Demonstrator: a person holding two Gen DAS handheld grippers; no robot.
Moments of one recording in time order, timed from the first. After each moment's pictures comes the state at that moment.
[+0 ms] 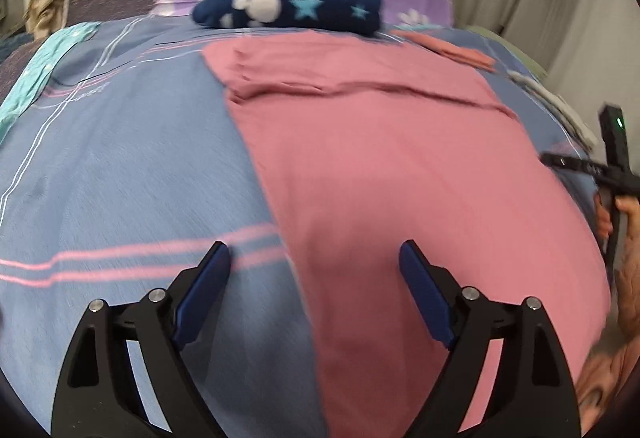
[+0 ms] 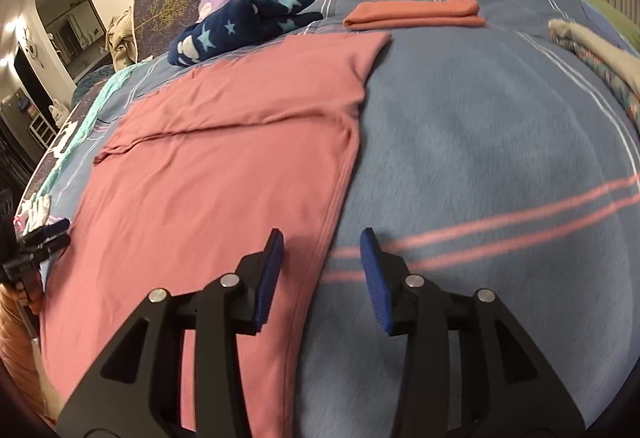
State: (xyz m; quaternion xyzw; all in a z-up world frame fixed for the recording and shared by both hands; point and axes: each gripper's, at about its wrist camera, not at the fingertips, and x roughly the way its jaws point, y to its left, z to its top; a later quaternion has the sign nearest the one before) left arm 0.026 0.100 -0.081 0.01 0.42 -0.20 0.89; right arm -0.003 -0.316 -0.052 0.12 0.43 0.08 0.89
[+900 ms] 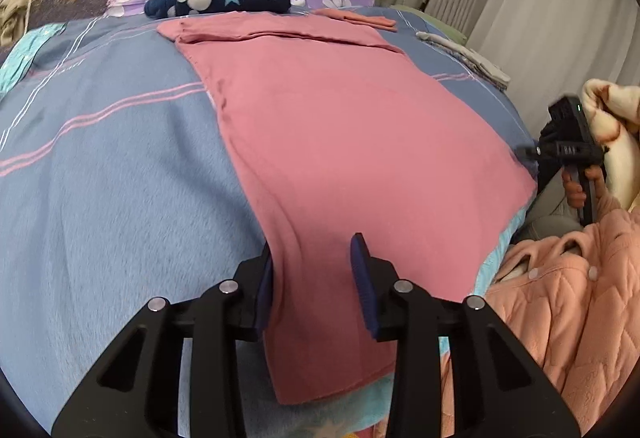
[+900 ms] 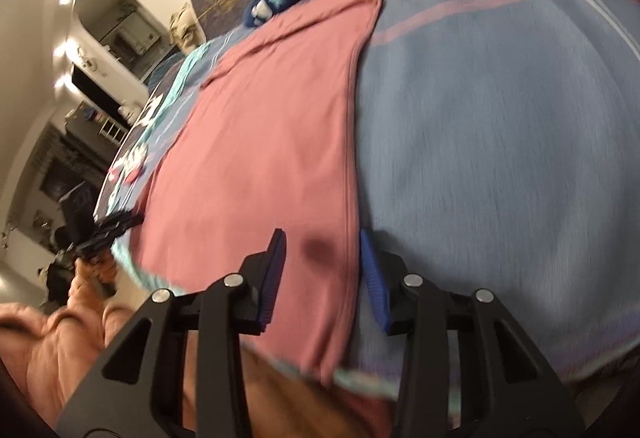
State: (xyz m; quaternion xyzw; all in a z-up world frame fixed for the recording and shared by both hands) left arm -0.129 0.129 -0.085 0.00 0.41 -0.31 0.86; right arm -0.190 -0.337 -0.059 0.22 0.47 0.21 0.83
